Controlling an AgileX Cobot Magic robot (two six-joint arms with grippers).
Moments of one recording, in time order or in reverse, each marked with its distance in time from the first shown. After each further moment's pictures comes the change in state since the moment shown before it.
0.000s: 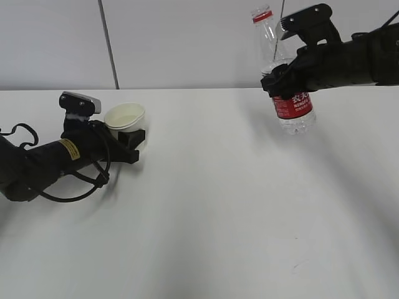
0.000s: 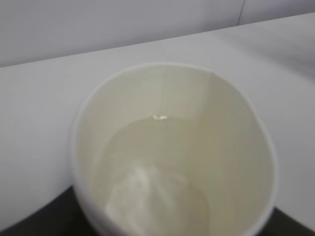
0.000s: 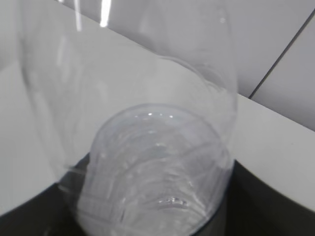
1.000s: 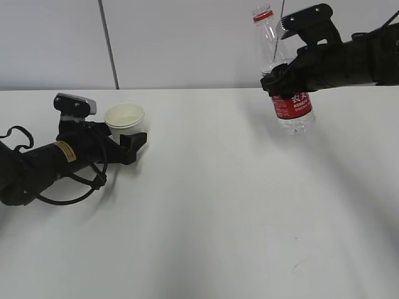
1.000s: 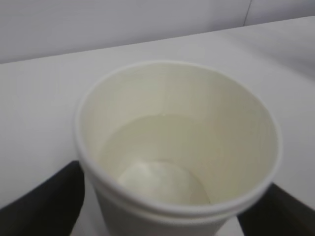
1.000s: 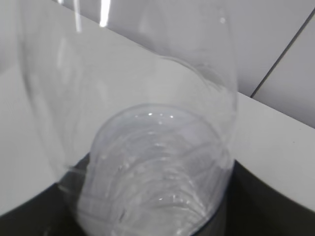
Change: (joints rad) left arm 0.000 -0.019 0.037 -0.031 -0.014 0.004; right arm 0.000 0.000 0.000 0.000 -0.002 0.015
